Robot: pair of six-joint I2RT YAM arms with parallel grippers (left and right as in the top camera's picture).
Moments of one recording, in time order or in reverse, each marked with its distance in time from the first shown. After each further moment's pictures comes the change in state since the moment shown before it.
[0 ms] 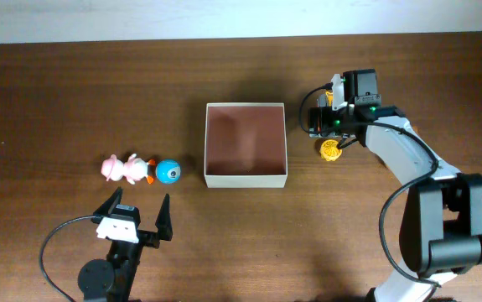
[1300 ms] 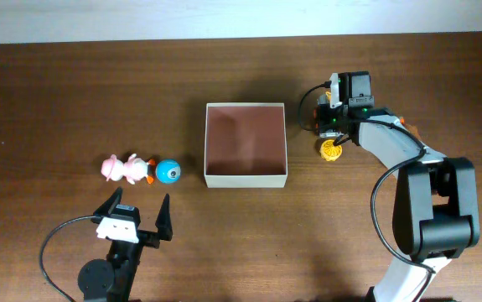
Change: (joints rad) left arm 0.000 0.000 0.000 0.000 0.000 0.000; right arm 0.000 0.091 0.000 0.129 0.073 -0.002
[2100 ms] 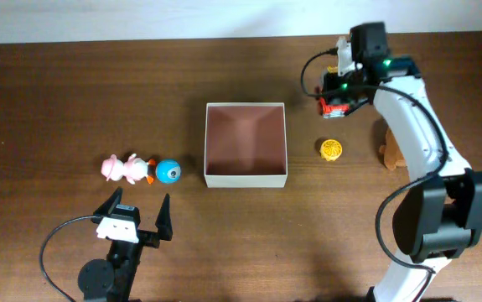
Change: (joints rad) left arm 0.000 0.000 0.000 0.000 0.000 0.000; right arm -0.001 -0.001 0.511 -0.618 -0.141 0.000
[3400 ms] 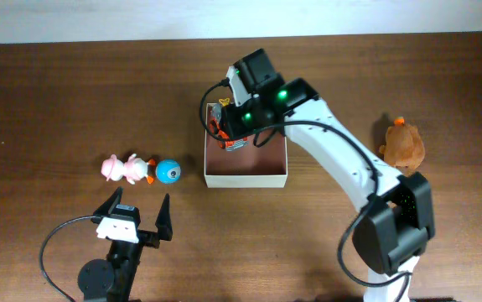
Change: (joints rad) left arm 0.000 0.000 0.000 0.000 0.000 0.000; right arm 0.466 0.042 -0.004 0.081 -0.092 0.240
